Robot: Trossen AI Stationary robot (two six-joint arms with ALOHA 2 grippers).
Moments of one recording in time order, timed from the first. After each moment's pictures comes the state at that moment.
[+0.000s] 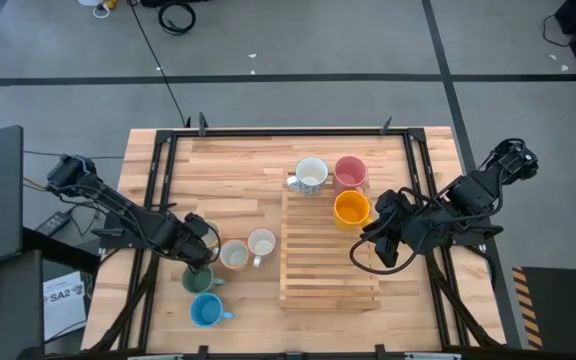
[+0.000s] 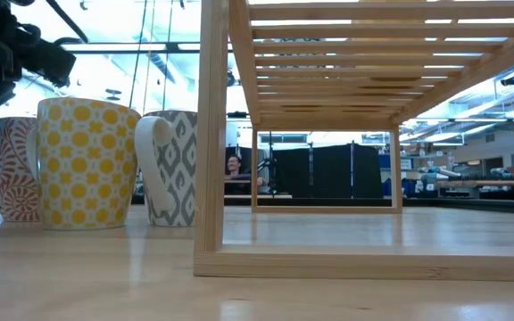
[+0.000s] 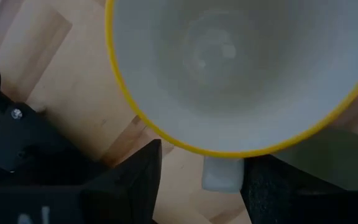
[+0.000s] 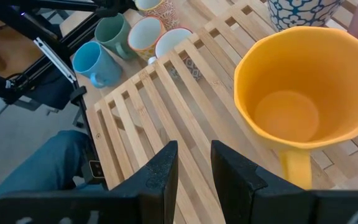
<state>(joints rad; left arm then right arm) -0.53 1.26 0.80 -1.14 -0.15 -1.24 0.61 1.26 1.48 -1.14 0.45 1.10</state>
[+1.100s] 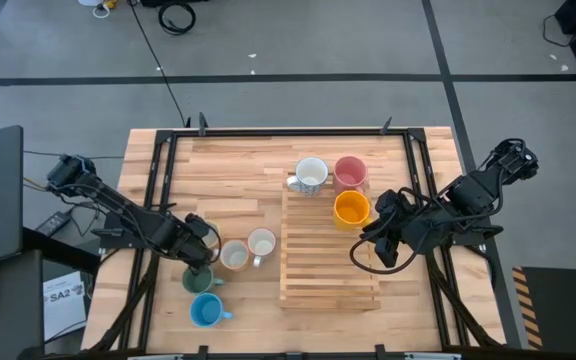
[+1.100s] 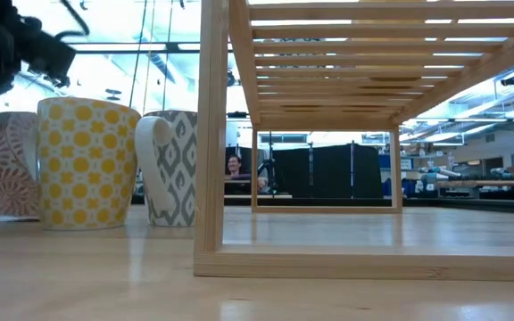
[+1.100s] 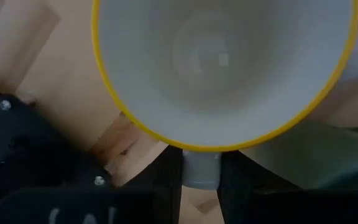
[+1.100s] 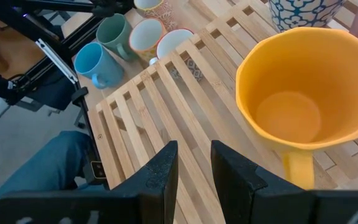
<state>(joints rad) -0.53 1.26 0.85 -1.15 -0.12 -1.25 0.61 1.26 1.48 -1.14 0.45 1.10</state>
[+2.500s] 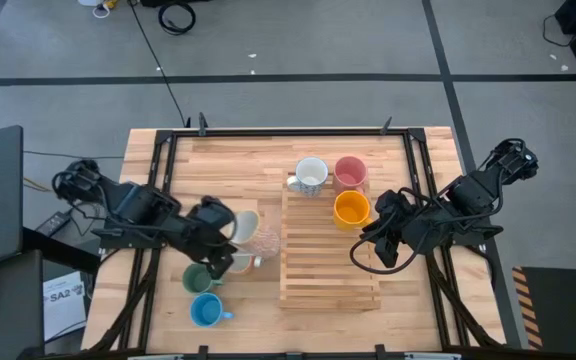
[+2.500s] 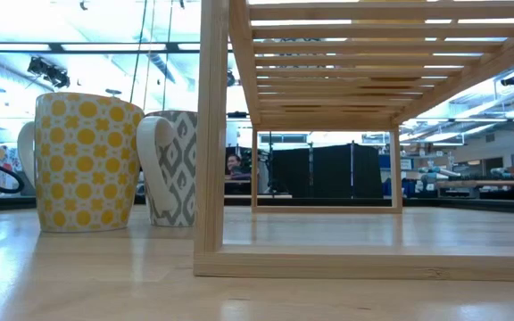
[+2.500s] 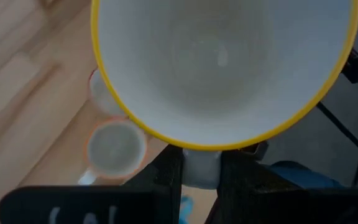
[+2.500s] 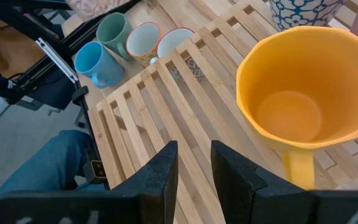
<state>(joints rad) -0.49 1.44 1.72 -1.22 -0.28 -1.08 0.61 1.26 1.49 -1.14 0.45 1.10</state>
